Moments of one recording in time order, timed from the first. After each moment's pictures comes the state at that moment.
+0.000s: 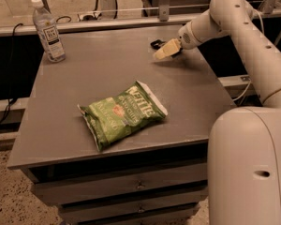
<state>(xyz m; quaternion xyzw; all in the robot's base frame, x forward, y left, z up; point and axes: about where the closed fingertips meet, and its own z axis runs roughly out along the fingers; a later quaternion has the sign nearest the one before) 0.813 -0.137 0.837 -0.35 0.85 0.18 0.35</state>
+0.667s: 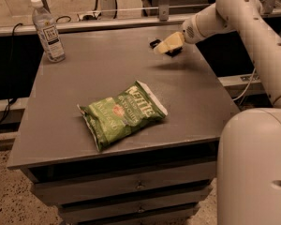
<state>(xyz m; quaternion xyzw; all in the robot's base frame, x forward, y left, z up) 0.808 -0.142 0.869 -0.35 0.84 0.18 0.39</state>
